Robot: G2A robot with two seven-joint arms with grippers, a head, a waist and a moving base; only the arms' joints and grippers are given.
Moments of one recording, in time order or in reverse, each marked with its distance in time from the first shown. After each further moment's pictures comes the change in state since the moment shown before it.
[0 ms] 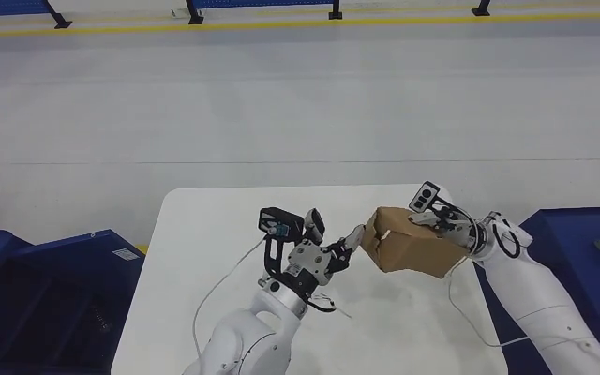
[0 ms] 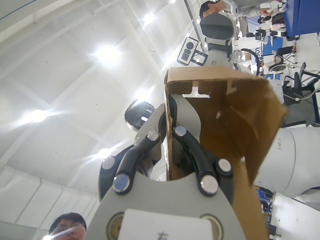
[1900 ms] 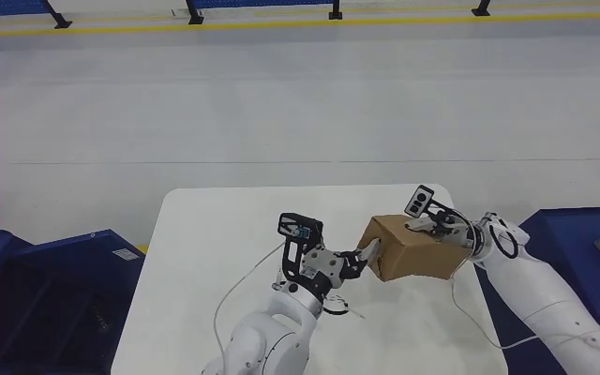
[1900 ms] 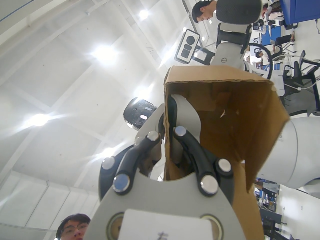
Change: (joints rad) left arm -0.045 -0.031 0.072 0.088 0.063 0.094 -0.023; right arm 0.055 0.083 -0.165 -0.022 0.091 -0.052 0.000
